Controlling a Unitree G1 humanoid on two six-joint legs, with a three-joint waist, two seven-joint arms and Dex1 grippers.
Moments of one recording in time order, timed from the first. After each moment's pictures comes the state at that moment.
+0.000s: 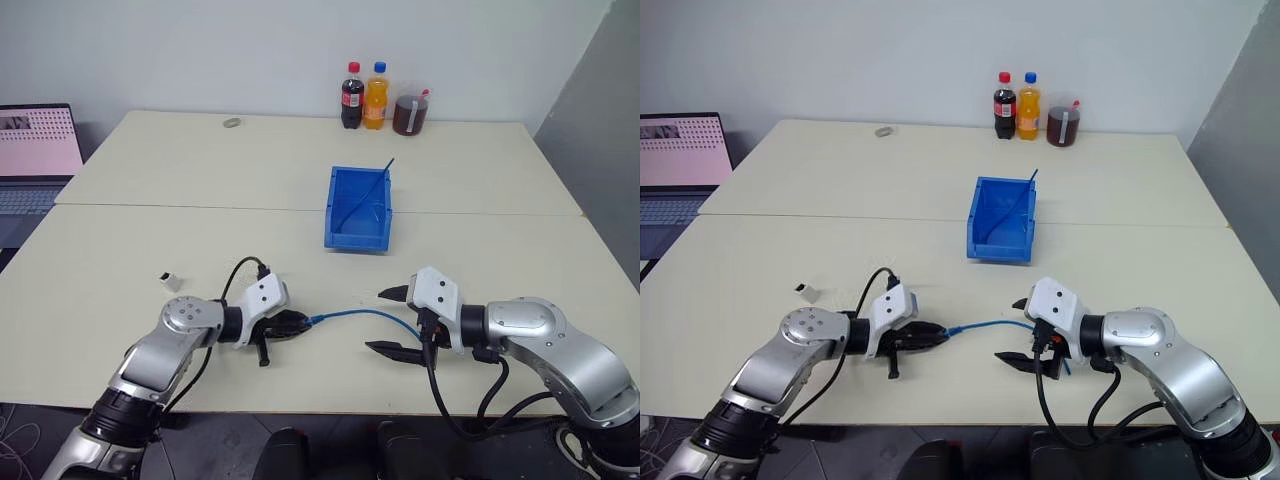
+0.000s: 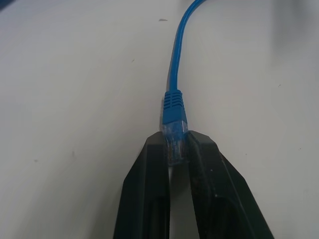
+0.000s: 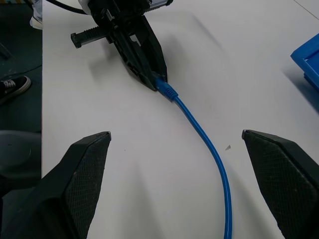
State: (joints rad) left arm -0.25 0.69 -0.20 -0.11 -0.21 0.43 -1.06; right arm -0.28 -0.69 0.23 -0.65 0.37 0.81 0.80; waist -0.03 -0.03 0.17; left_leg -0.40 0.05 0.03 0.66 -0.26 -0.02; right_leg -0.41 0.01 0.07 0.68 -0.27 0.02
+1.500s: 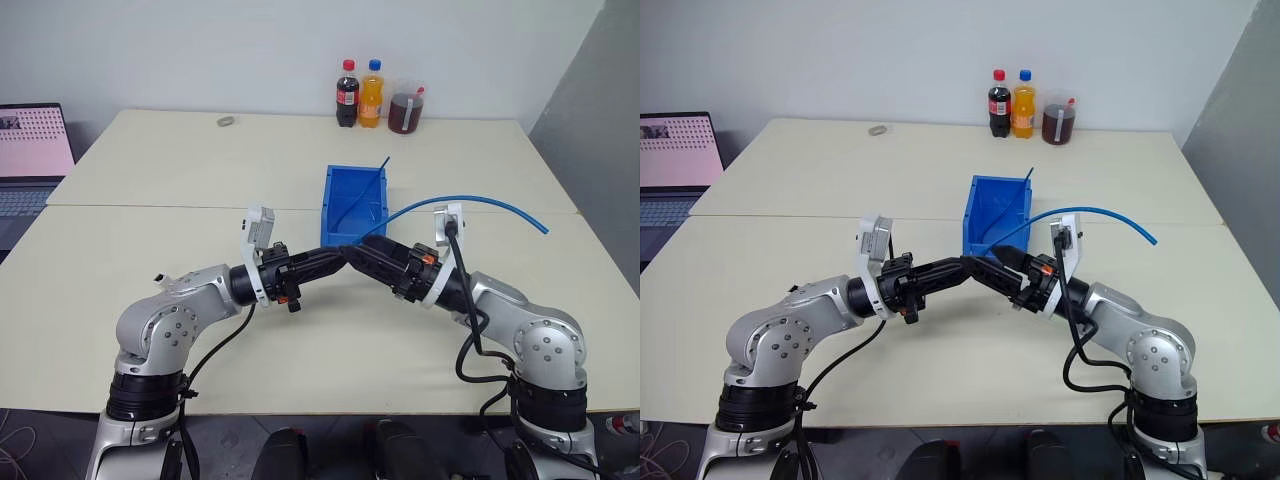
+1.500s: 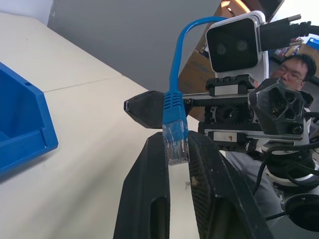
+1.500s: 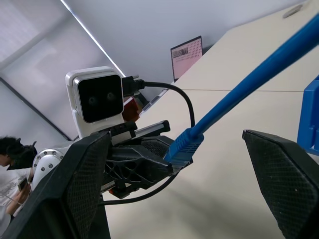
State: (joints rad) left arm -0.41 0.47 0.08 -0.27 -0.90 0.87 -0.82; right arm -0.40 -0.22 -0.10 -0.42 1.08 1.01 0.33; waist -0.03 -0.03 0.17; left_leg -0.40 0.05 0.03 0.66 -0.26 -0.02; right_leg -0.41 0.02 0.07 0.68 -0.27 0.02
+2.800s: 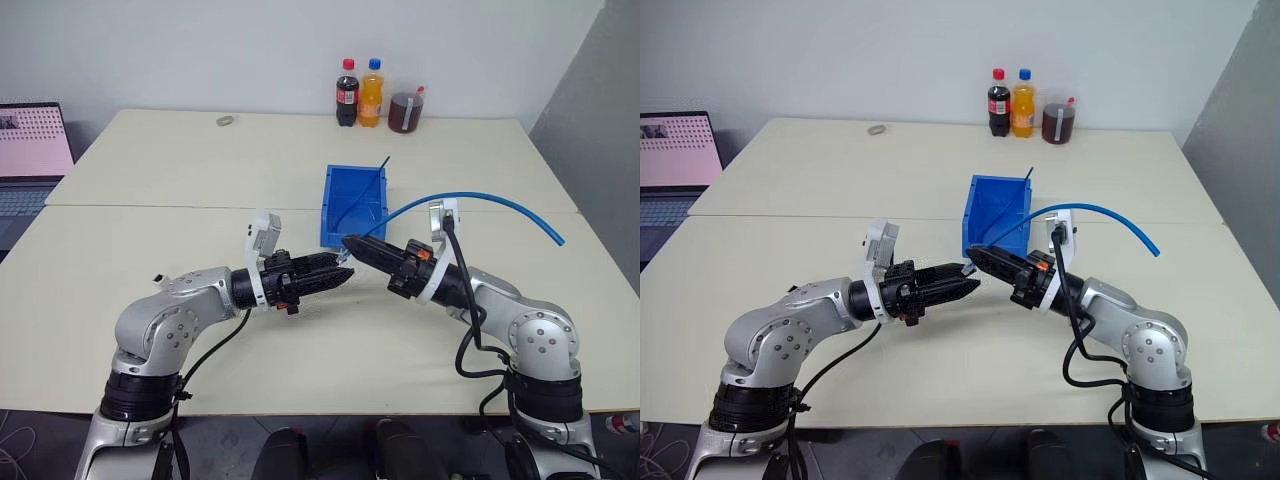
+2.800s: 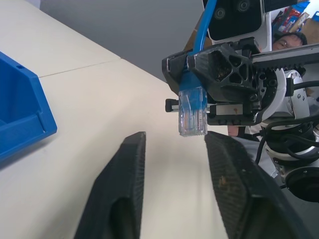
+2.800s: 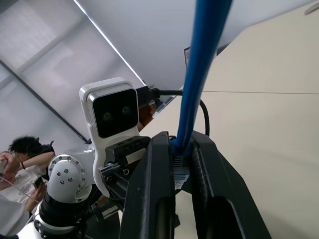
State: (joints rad) left arm -0.40 0.52 0.03 -0.28 -0.84 0.85 -0.86; right arm -0.42 -0.23 -0.08 -0.38 1.12 0.98 0.35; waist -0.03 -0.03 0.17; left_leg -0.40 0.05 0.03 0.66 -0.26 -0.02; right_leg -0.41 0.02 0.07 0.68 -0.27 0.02
